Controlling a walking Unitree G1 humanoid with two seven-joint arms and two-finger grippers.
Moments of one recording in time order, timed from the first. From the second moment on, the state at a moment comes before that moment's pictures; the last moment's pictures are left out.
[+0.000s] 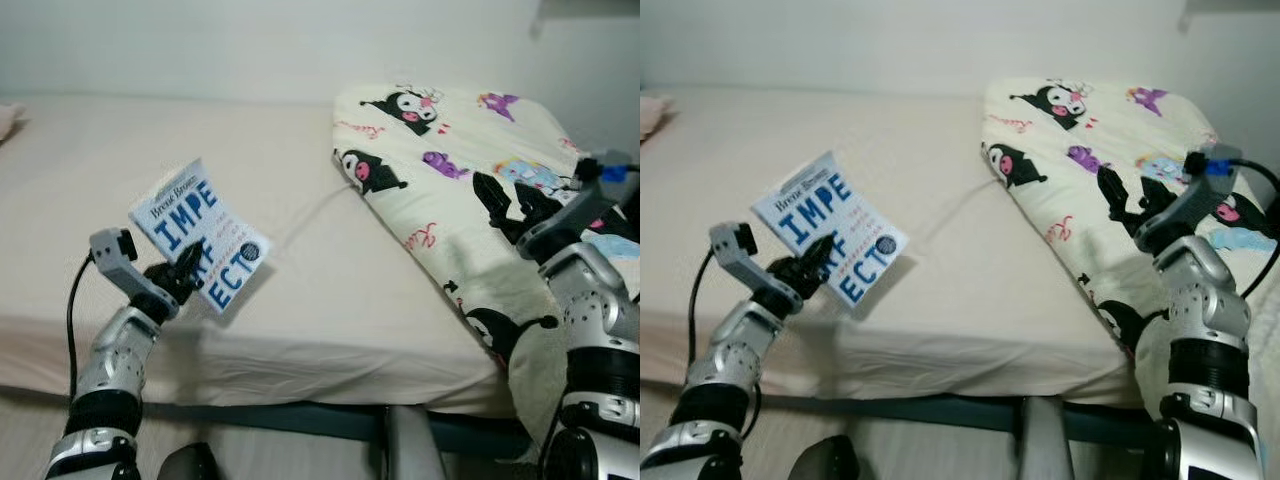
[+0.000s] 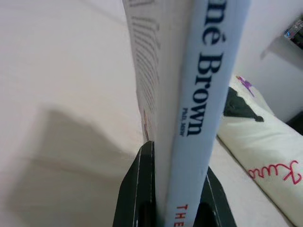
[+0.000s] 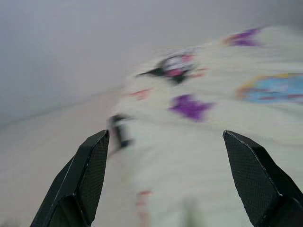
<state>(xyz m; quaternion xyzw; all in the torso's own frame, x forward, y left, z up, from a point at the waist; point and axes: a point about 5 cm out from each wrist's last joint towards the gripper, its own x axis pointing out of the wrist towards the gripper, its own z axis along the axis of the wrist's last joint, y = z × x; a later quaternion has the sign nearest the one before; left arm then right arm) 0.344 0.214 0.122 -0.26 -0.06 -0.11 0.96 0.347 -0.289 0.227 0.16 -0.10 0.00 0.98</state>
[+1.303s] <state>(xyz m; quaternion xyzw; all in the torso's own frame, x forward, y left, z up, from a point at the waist) 0.336 0.257 0.103 -0.15 -0.06 0.12 0.98 0.304 -0.334 0.098 0.18 0.12 -0.21 0.95</state>
